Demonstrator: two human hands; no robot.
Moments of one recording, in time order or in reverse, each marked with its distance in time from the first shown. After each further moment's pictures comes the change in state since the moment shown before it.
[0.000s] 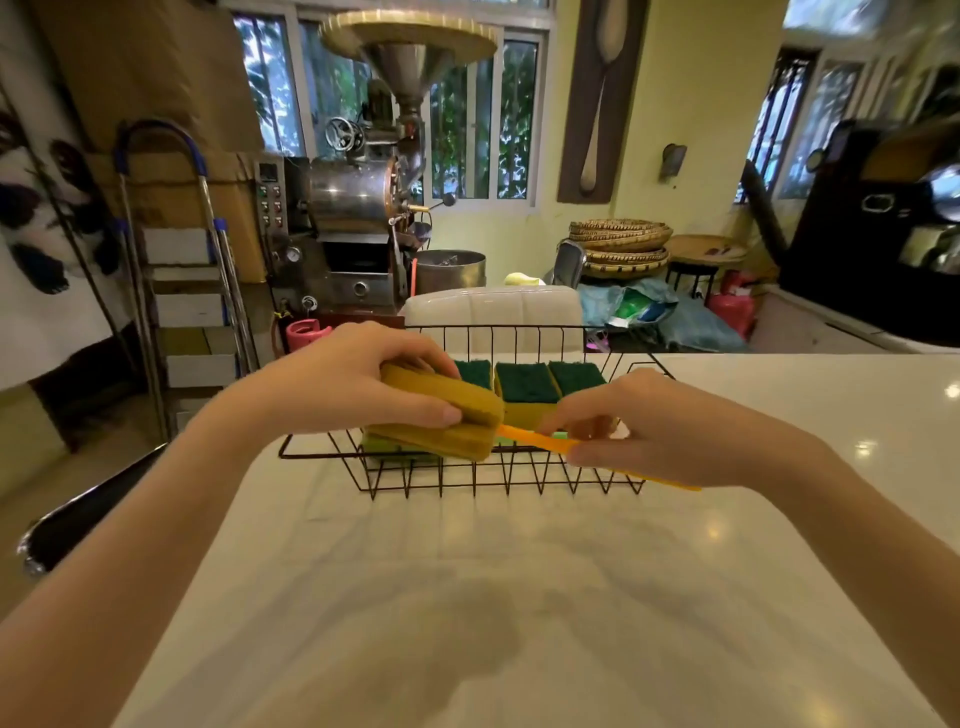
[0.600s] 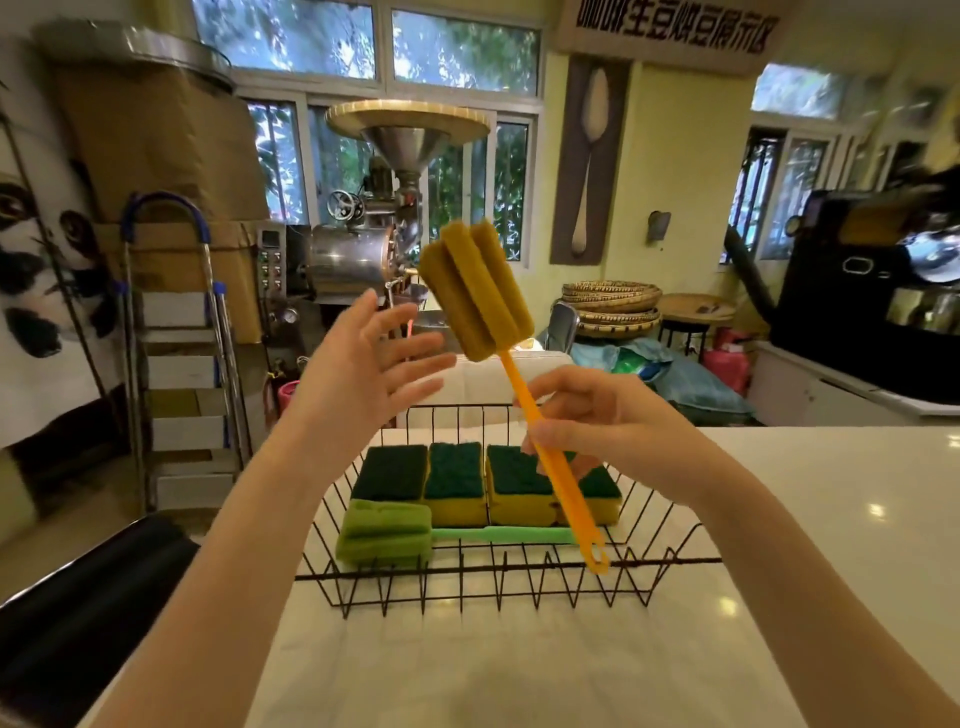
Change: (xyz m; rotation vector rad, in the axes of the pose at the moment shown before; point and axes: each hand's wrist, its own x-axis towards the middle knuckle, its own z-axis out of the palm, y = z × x) left_hand 0.064 0.006 -0.019 -1.233 0.386 -0.024; right_hand 0.046 0.024 -0.028 0.844 0.271 -0.062
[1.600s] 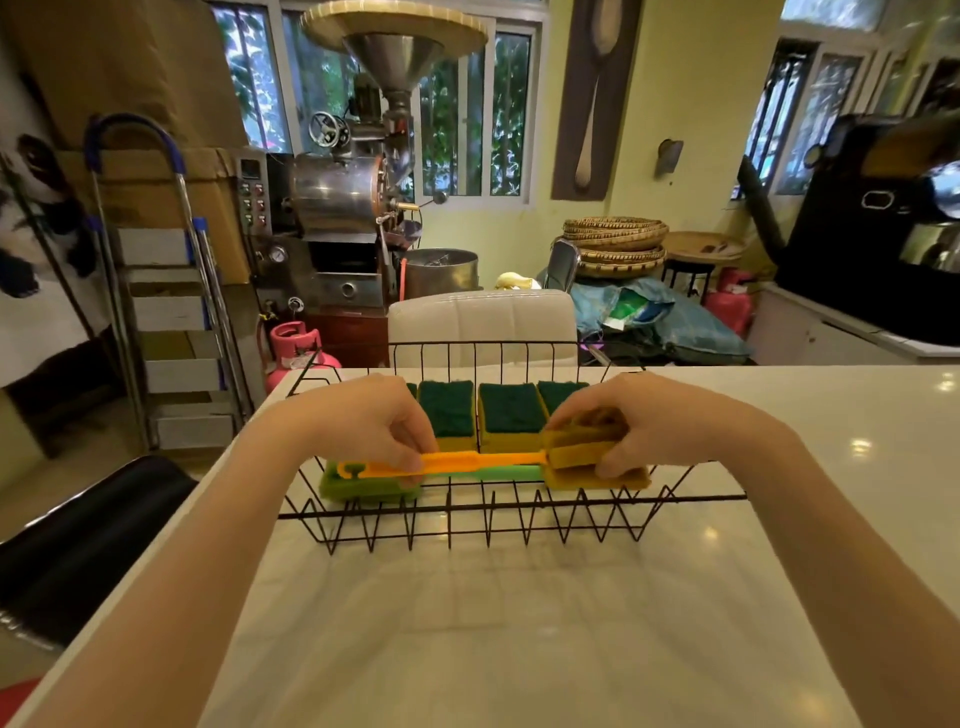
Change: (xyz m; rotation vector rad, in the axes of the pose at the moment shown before) left_hand 0.011 -0.048 -0.025 1.510 -0.530 -0.191; right_hand -0.002 0.048 -0.024 -0.783 -0.303 0.320
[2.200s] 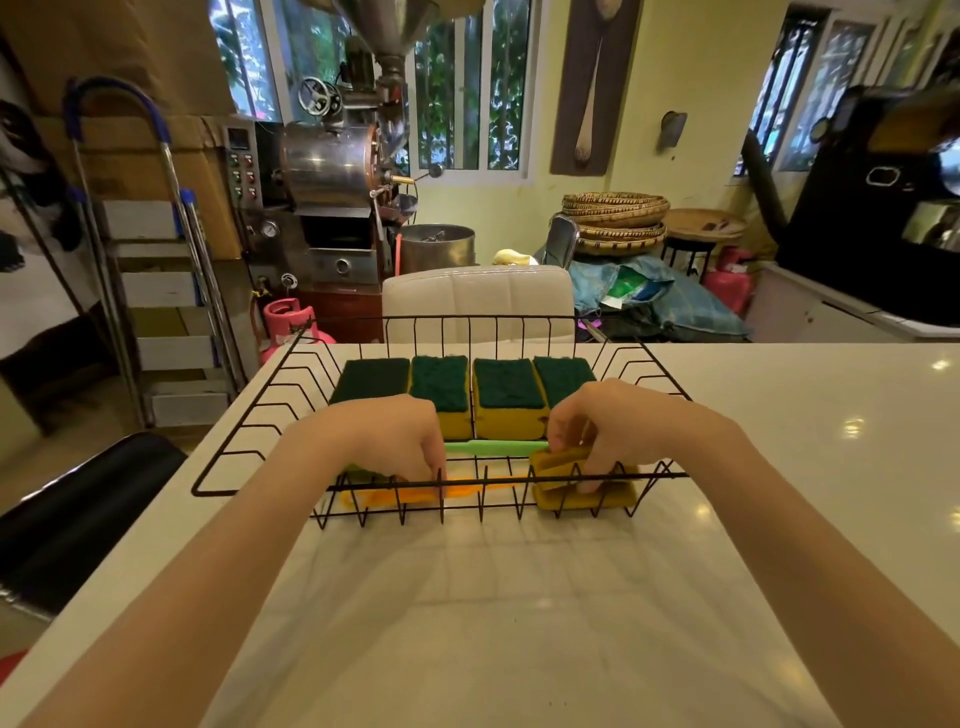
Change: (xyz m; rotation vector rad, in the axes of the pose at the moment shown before) left_hand 0.020 0.013 0.030 0.137 -0.176 -0.054; right_hand 0.025 0.008 0.027 -0.037 -0.110 0.057
